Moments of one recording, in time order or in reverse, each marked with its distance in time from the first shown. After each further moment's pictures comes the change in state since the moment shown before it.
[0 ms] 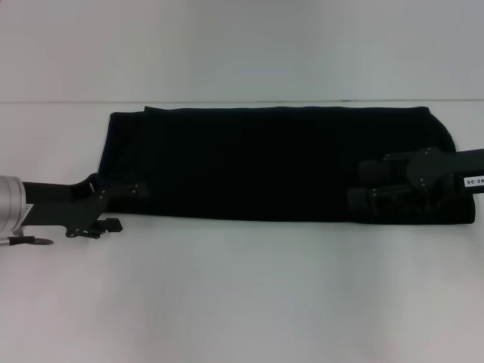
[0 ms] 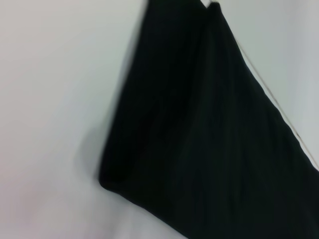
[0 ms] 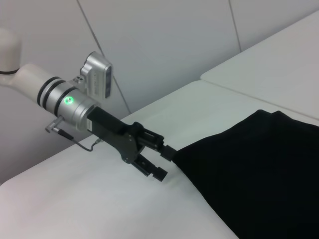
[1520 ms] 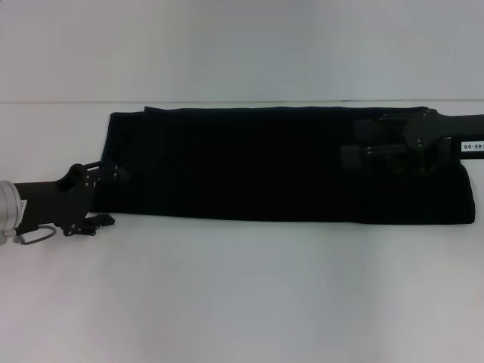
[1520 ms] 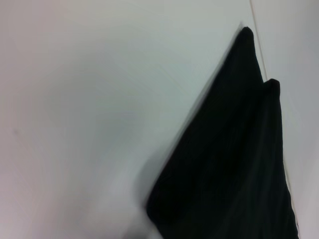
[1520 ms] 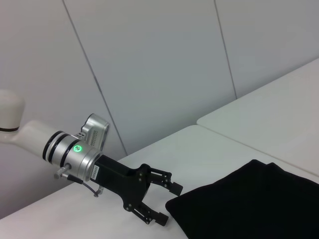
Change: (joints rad) left arm 0.000 0.005 -0.144 -0.111 -0.001 -0.148 -0.160; right arm 0.014 0.000 0.011 -0.011 0.105 0.022 -0.006
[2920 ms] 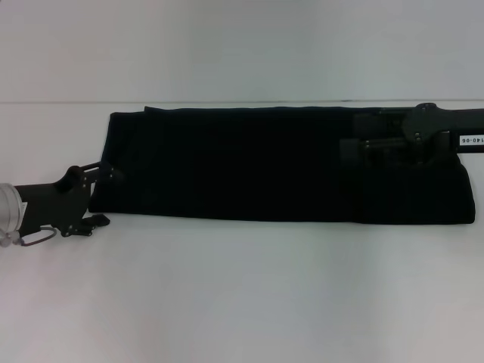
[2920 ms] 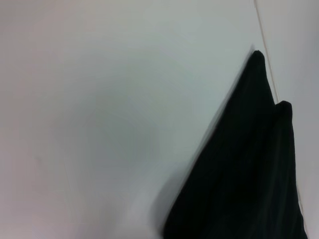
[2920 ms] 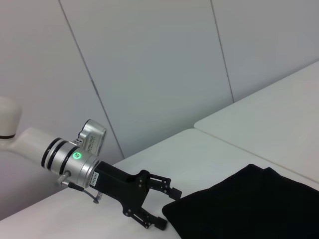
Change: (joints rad) left arm 0.003 -0.008 0.002 -0.017 -0.006 -0.073 0.016; right arm 0.009 0.000 0.004 0.000 0.001 0.011 0.002
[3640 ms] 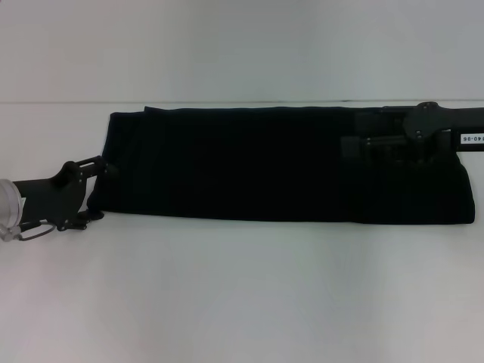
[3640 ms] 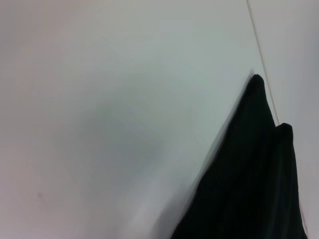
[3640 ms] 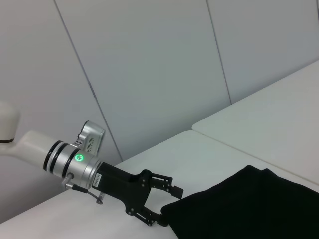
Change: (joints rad) left arm -0.008 -0.003 -0.002 -0.009 -0.002 -0.067 0.008; right arm 0.000 0.000 0.007 0.000 0.000 0.001 0.007
